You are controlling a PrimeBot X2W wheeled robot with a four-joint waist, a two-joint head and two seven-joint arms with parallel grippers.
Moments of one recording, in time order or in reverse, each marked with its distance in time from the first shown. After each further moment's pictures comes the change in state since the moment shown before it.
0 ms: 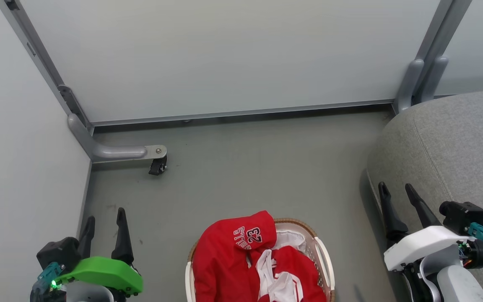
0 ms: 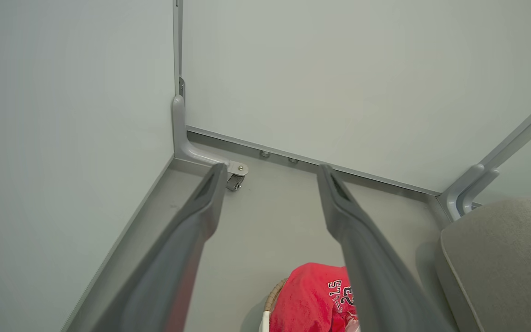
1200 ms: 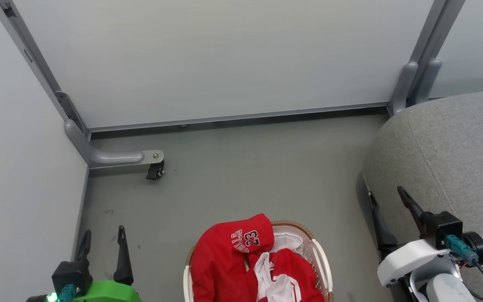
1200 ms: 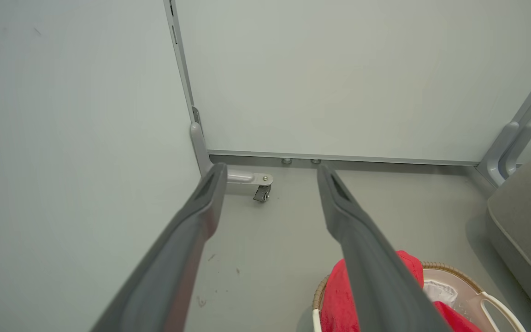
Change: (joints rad) left arm 0.077 -0.027 0.056 -0.020 0.279 -0.006 -0.077; right arm 0.032 0.013 0.009 -0.016 -0.304 0.000 -0.079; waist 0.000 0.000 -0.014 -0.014
